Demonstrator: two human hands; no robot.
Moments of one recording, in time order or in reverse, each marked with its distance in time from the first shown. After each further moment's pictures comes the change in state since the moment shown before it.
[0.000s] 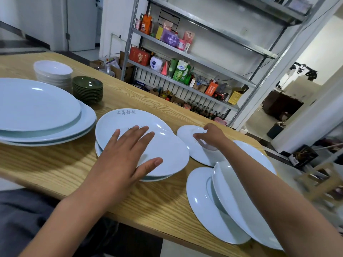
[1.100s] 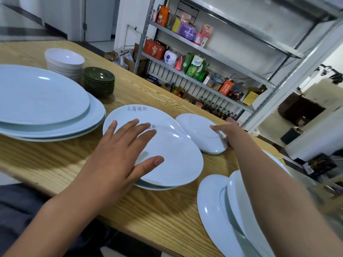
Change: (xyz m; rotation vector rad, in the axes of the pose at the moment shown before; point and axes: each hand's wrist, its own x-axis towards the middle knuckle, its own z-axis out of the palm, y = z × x) left_hand 0.004 -0.020 -0.007 0.084 0.057 0.018; right_hand 0.049 -0.017 -0.016 0.479 -0.203 0.471
